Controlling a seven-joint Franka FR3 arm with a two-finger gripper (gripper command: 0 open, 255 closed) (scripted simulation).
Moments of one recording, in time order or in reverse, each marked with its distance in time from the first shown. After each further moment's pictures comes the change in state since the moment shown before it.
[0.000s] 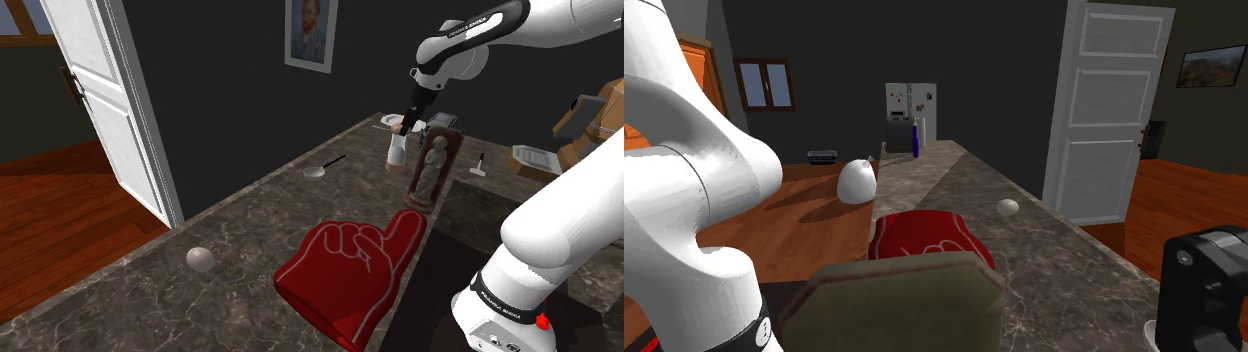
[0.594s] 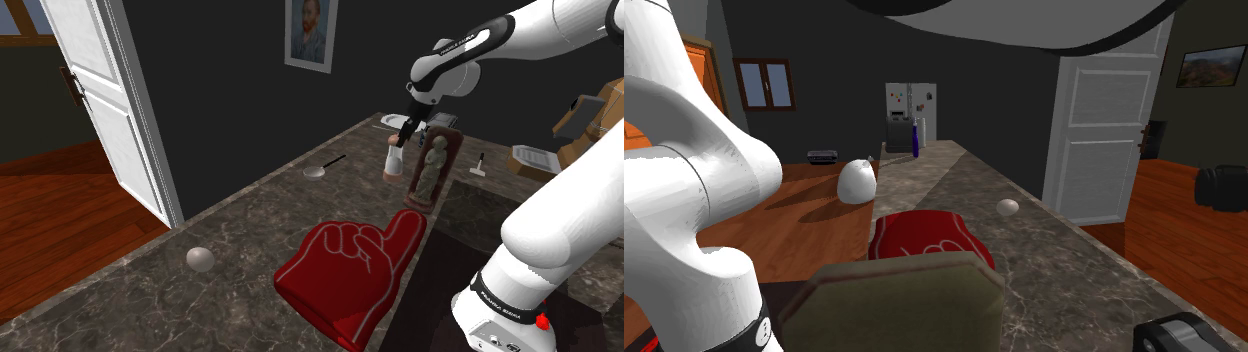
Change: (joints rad) arm 0.004 0.045 -0.006 -0.074 0.021 0.116 -0.022
